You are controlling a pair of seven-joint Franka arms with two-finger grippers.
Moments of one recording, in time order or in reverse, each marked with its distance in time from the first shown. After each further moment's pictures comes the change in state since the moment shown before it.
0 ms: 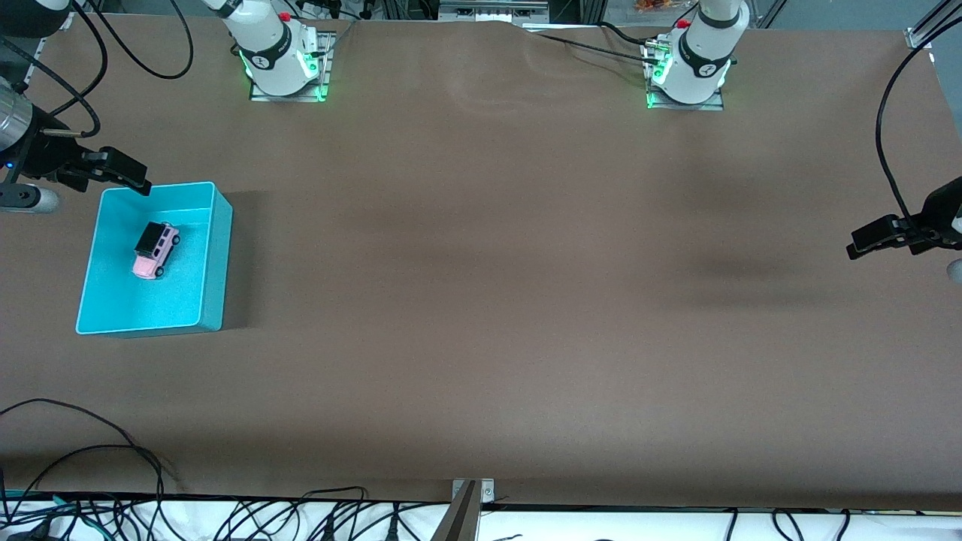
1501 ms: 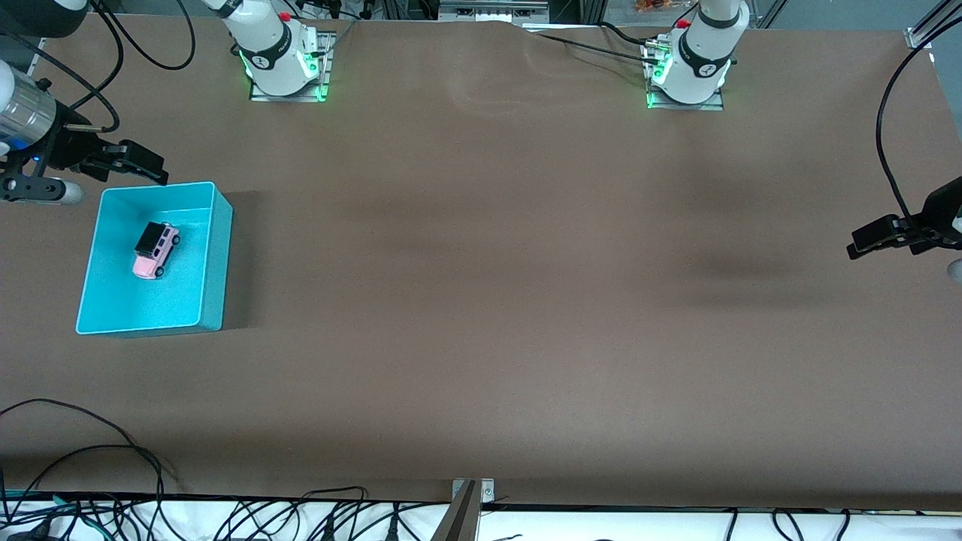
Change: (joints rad) left arm 0.001 0.000 0.000 0.000 0.000 0.000 0.000; right arm 0.001 -0.055 -0.001 -0.090 0.027 0.014 0.014
